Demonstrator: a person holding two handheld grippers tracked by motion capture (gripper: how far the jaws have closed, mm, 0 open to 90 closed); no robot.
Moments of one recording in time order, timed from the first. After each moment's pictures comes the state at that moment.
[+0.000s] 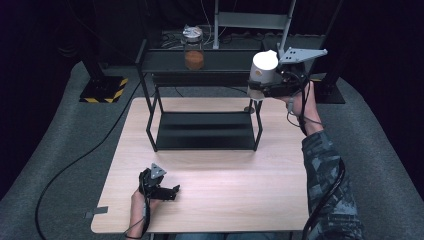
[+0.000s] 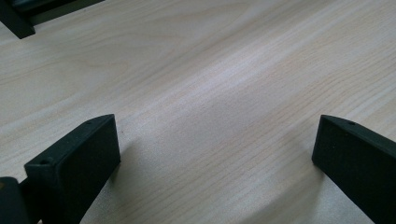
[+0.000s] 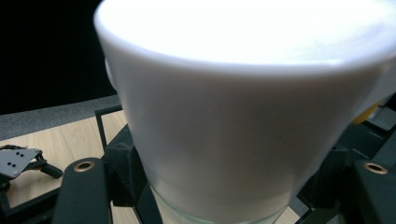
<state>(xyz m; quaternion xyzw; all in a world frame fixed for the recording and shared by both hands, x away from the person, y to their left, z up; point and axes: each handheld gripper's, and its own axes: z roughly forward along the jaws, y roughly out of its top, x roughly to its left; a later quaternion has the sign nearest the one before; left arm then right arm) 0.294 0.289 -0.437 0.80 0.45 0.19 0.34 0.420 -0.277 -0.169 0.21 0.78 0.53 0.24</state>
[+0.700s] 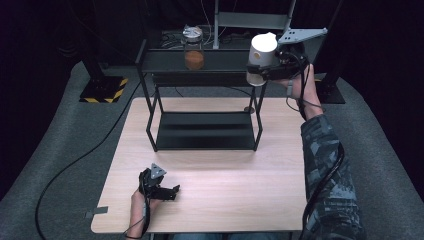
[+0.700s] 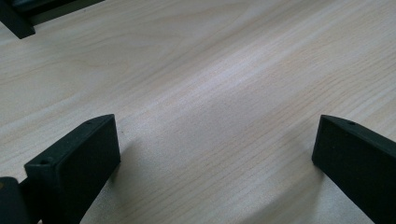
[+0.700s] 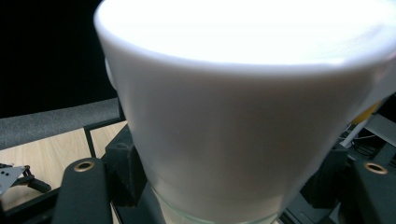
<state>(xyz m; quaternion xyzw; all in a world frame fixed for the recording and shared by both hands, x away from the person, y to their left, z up) 0.294 0.289 -0.437 0.80 0.45 0.19 0.34 0.440 -0.269 -0.138 0.21 0.78 0.53 0.25</state>
